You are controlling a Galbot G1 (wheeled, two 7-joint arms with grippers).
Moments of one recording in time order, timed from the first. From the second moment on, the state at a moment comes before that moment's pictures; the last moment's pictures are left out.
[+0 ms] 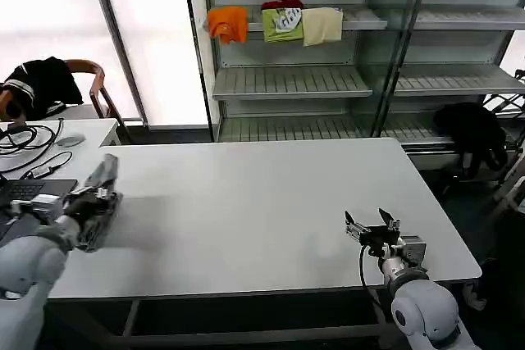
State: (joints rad) left arm 1.07 -0.86 -0.60 -1.85 -0.56 0.56 -0.01; right arm -1.22 1.14 0.45 2.06 0.47 -0.55 0.23
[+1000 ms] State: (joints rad) left arm 0.94 -1.06 -0.21 -1.93 -0.59 0.57 -0.10; right arm -1.18 1.18 0.39 2.01 0.47 -0.57 0.23
